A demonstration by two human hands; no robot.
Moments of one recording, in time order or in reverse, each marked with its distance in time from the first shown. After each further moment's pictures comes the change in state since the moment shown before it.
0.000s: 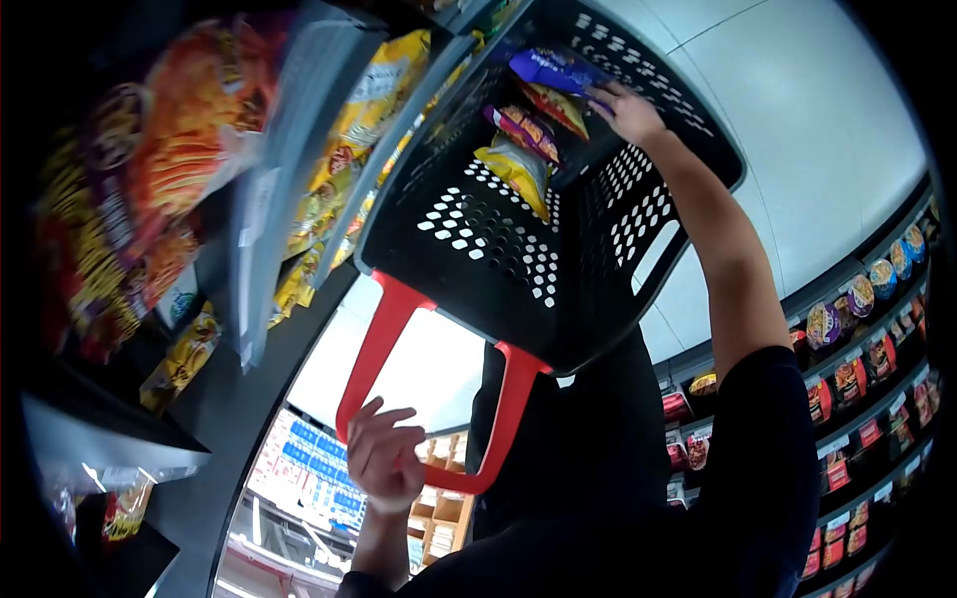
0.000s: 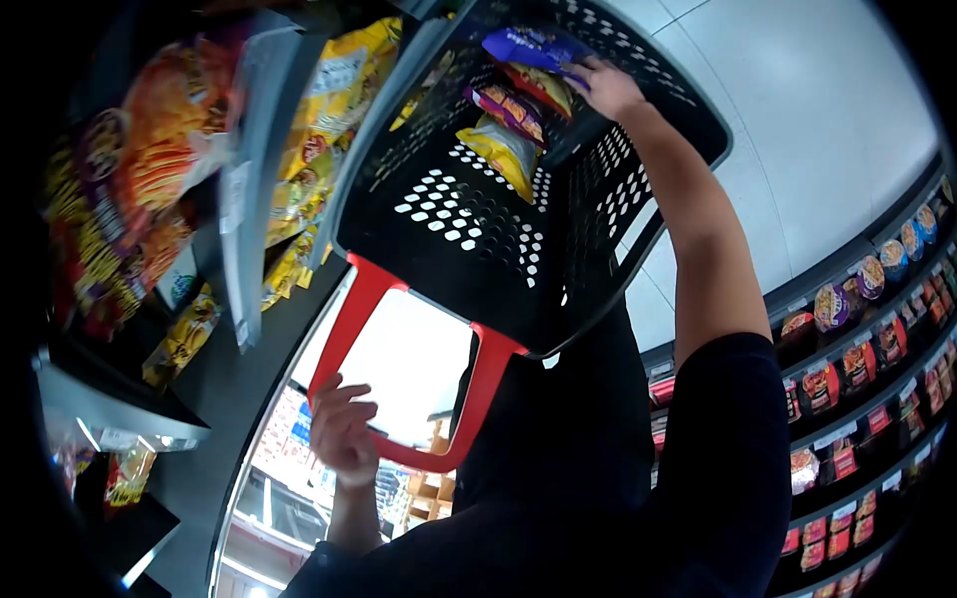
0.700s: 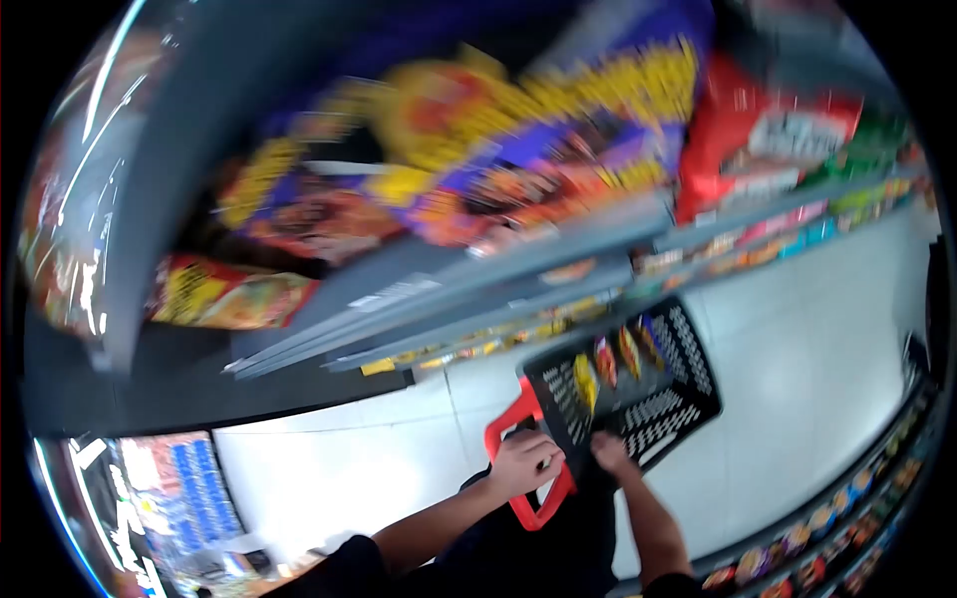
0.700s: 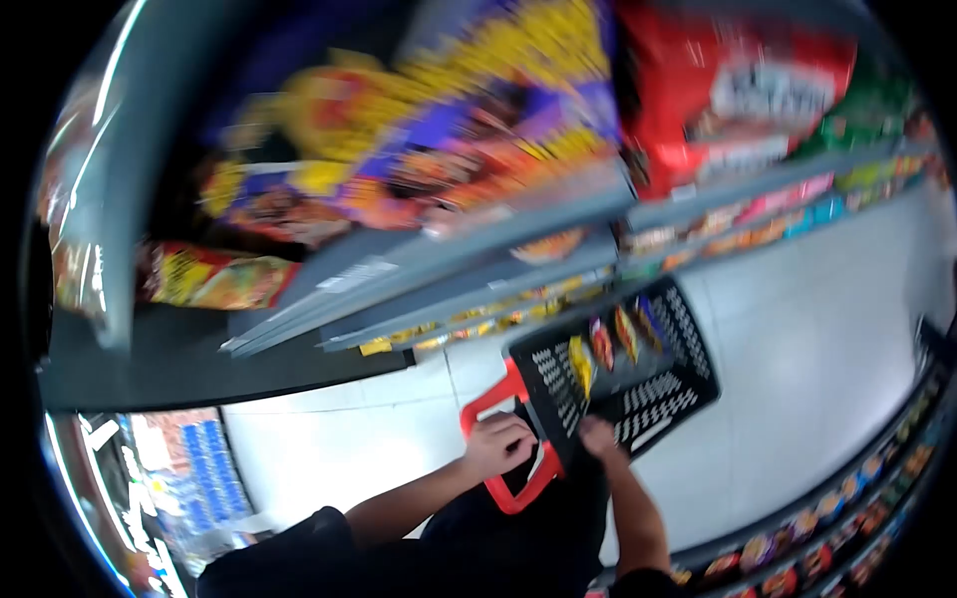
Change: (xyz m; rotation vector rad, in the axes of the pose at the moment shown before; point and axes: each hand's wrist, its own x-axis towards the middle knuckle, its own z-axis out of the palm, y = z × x) left_hand -0.020 -0.008 -0.016 -0.231 0.337 0.267; right_hand -0.203 -0.212 -0.004 0.217 -0.345 -0.025
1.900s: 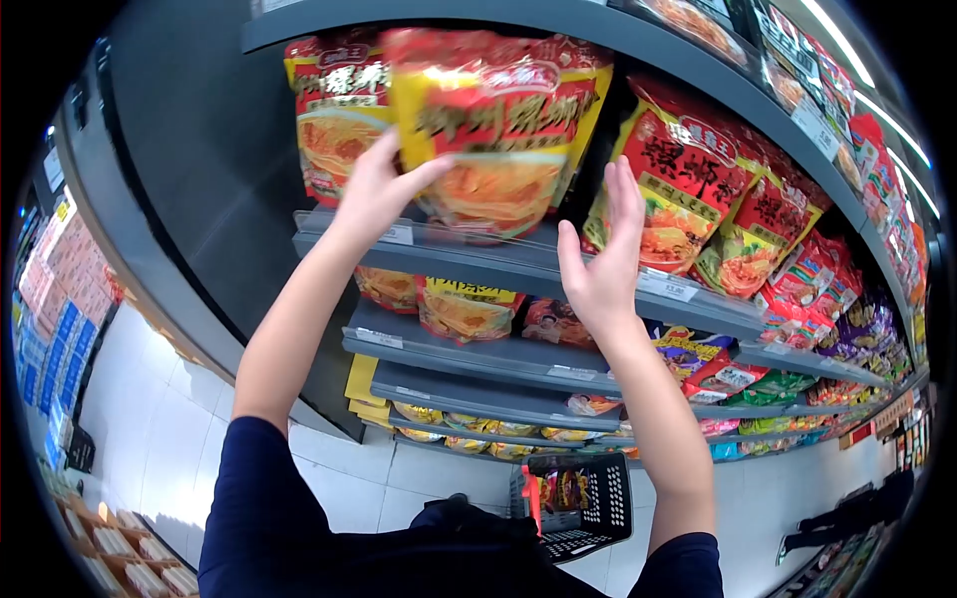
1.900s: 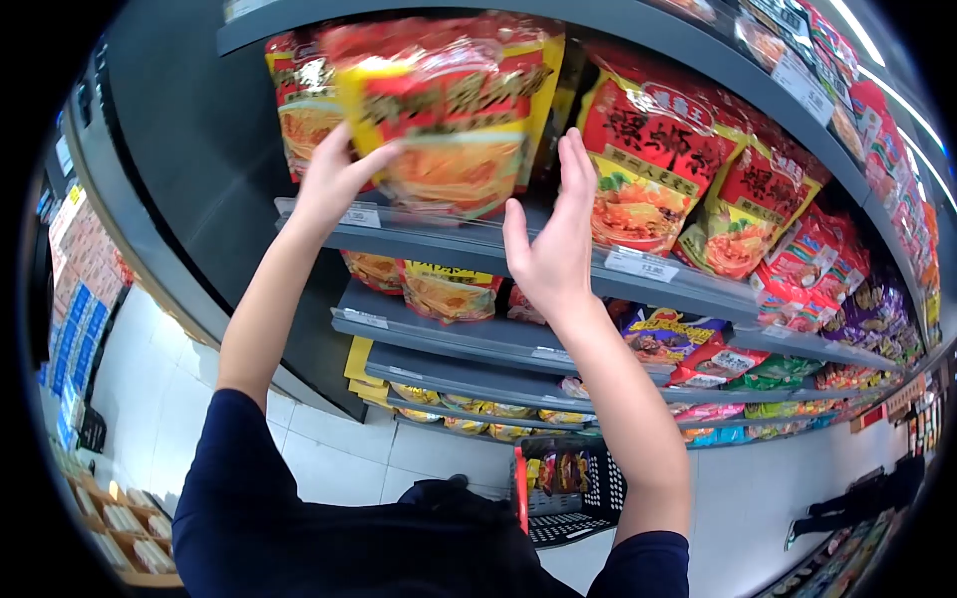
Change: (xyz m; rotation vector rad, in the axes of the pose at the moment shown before) left_hand 0.008 0.118 -0.619 -0.068 0.765 0.049; right_hand -0.199 -0.762 -0.362 -0.014 1.073 -1.550
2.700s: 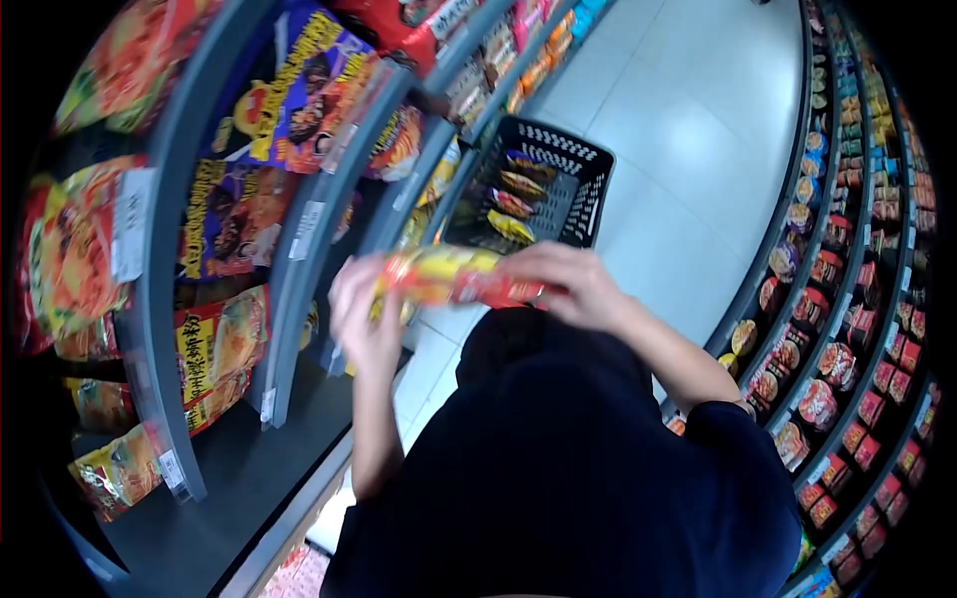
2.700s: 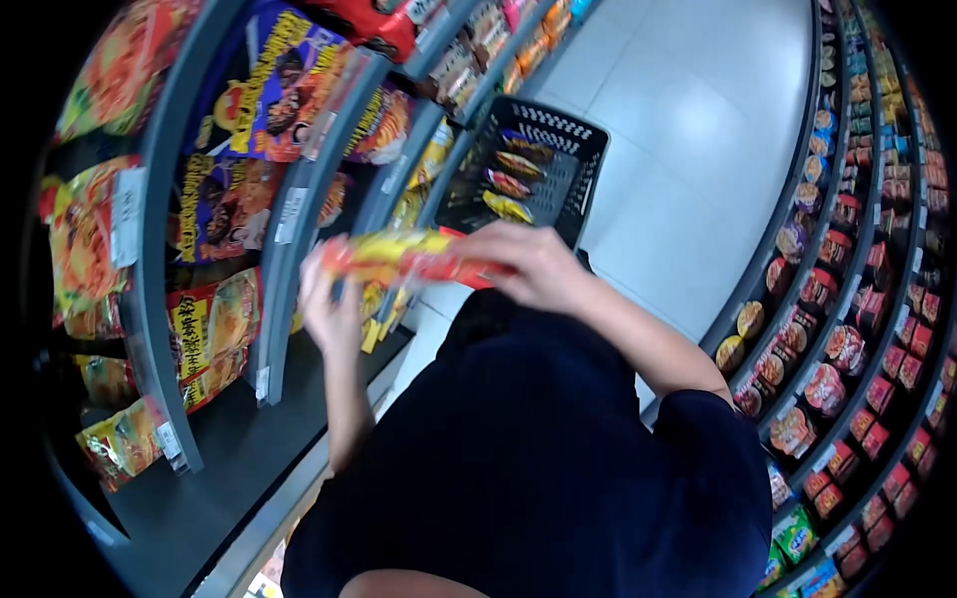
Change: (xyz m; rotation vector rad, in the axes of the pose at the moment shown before) left_hand -0.254 -0.006 0.315 0.071 -0.738 0.302; right_hand -0.377 -0.111 -0.247 -0.042 0.036 0.990
